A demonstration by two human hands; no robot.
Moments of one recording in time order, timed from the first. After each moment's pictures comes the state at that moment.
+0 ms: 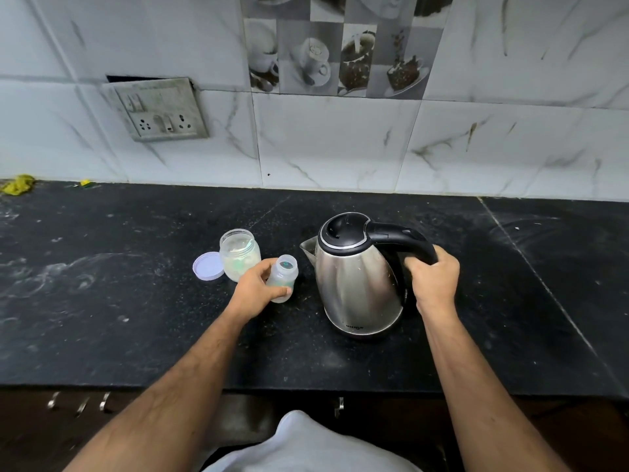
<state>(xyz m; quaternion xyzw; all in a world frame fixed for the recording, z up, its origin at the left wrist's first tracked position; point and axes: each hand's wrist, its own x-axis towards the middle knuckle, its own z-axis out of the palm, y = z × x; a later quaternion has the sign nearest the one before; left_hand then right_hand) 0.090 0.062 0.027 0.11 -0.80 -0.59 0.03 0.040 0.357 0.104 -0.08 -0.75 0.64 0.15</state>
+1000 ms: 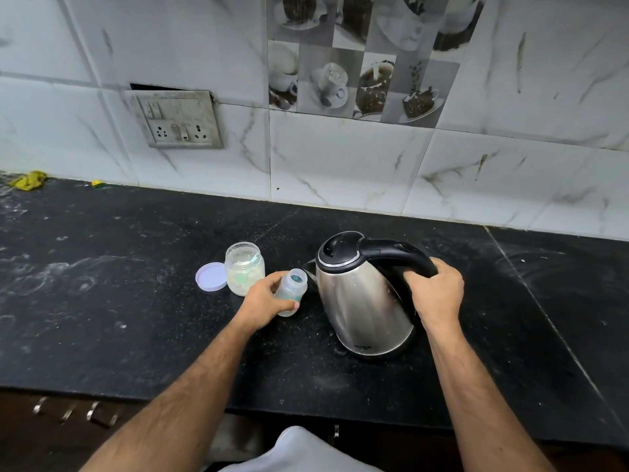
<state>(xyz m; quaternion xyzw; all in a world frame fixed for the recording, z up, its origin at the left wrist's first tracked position) 0.070 0.061 0.019 0.10 -0.80 -0.59 0.02 0.030 0.344 0.131 -0.06 -0.83 0.53 0.15</state>
